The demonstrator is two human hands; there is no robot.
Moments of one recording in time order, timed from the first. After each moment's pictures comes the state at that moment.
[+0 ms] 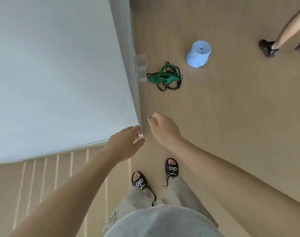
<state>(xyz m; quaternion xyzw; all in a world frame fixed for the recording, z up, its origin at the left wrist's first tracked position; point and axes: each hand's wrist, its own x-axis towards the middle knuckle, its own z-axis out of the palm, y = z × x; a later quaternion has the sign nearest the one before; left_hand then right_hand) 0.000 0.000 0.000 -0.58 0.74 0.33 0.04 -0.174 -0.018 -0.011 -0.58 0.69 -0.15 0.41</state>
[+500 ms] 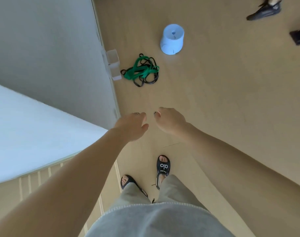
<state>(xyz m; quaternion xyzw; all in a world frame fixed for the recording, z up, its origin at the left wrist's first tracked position) -0.215 -0.110 -0.022 -0.49 0.80 0.29 0.19 -0.376 -0.085 -0.040 -0.56 0.74 0.04 0.37</state>
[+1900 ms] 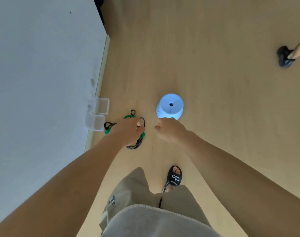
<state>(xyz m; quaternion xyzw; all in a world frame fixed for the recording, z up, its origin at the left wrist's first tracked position) -0.592 -0.707 -0.049 -0.67 0.65 0.34 0.10 -0.773 -0.723 -0.056 -0.65 0.63 0.11 0.41</state>
